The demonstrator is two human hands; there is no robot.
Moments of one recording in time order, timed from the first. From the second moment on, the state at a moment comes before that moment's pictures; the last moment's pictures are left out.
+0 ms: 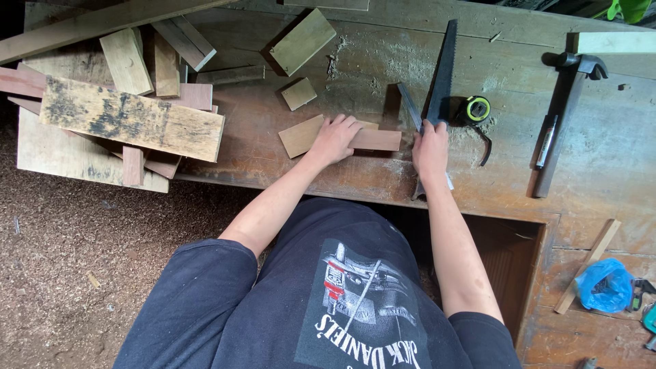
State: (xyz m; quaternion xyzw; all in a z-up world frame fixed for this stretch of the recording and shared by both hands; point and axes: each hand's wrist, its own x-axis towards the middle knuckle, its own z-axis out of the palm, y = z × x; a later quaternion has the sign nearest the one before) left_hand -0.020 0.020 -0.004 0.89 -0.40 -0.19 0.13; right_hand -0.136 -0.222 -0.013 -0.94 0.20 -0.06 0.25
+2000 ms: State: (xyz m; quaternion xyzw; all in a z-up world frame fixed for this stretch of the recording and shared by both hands) left_hand -0.017 0.014 0.008 0.91 -0.36 -0.13 0.15; right_hand -0.281 -0.191 -0.001 -0.60 0.26 -0.12 0.75
